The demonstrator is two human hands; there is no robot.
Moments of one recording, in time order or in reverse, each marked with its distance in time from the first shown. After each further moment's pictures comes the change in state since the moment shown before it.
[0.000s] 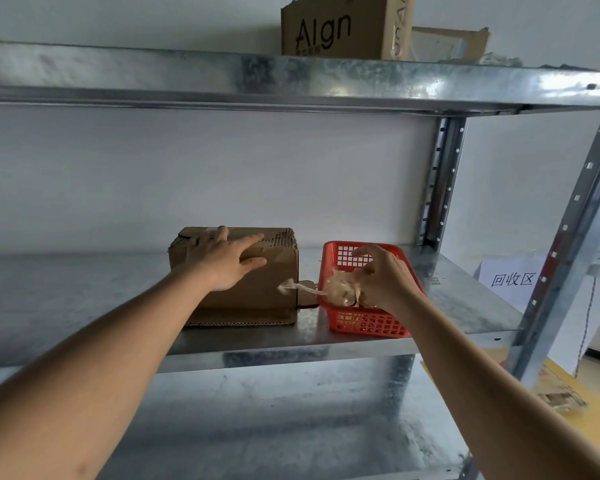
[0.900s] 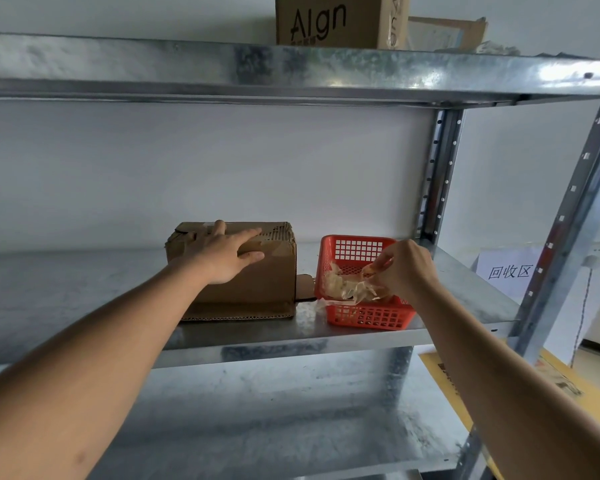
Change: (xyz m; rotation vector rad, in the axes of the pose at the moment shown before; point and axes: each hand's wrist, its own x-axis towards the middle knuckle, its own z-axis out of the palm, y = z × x) left_hand 0.004 0.000 -0.001 0.002 -0.023 -0.004; right_hand 0.008 0.016 -0.024 -0.219 0.065 0.139
